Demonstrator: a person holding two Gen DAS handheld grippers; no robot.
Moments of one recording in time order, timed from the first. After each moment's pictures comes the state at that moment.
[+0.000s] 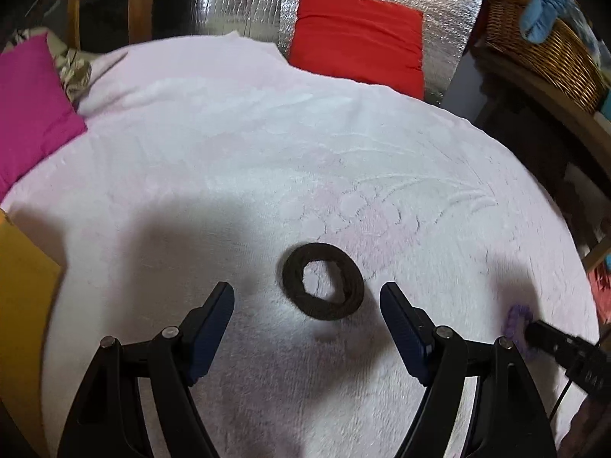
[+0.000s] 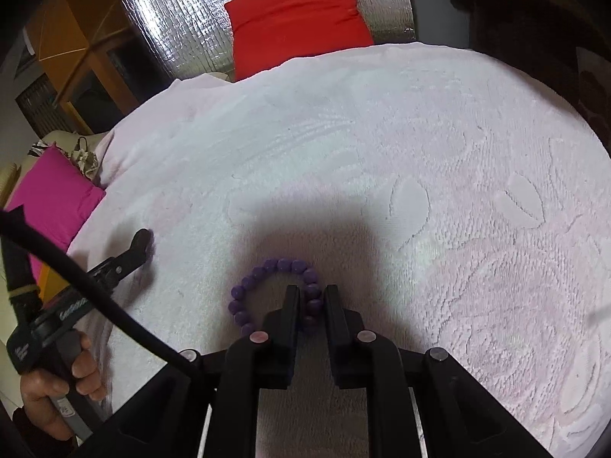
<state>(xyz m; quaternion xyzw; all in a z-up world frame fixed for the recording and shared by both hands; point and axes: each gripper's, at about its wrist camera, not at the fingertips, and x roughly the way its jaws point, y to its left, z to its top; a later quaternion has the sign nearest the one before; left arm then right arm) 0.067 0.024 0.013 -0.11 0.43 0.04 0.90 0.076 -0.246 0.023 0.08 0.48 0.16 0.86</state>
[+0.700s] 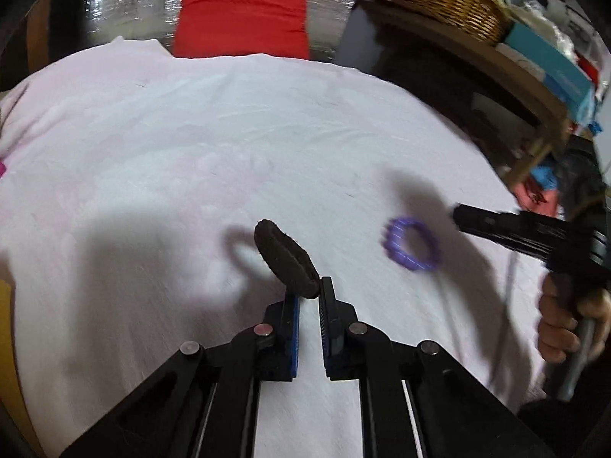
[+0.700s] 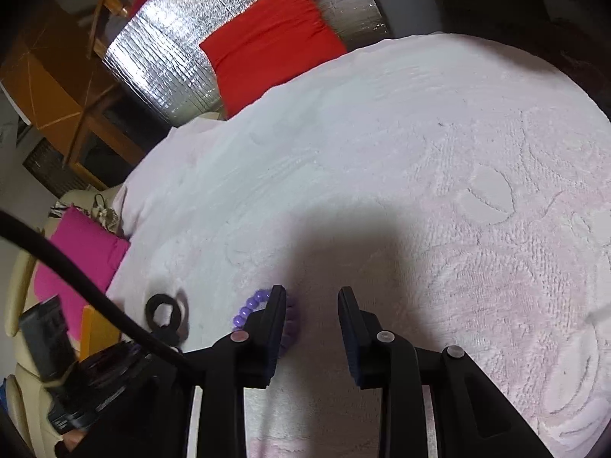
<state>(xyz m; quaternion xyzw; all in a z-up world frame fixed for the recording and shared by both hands) 0.028 -0.028 0.032 -0.06 0.46 -0.16 0.87 0.081 -0.296 0.036 0.19 0.47 0.17 0.85</state>
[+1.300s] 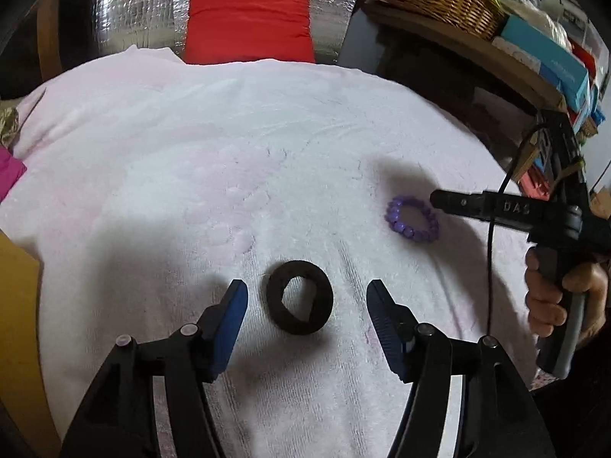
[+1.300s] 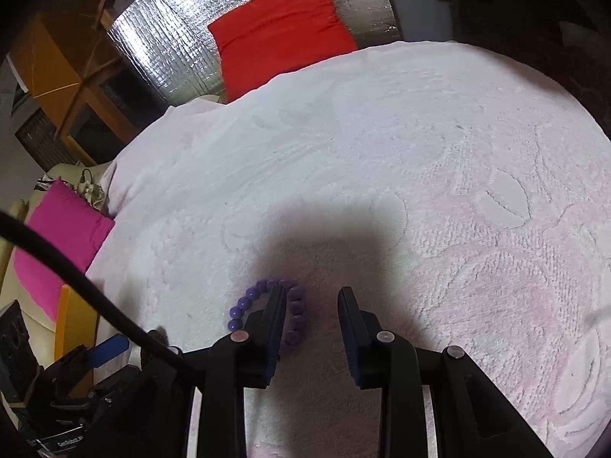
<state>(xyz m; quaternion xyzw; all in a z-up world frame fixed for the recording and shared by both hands) 0.007 -0.026 0.037 -0.03 0.45 -0.14 0.88 0.081 -0.274 0.031 0.14 0.47 0.16 0.86</state>
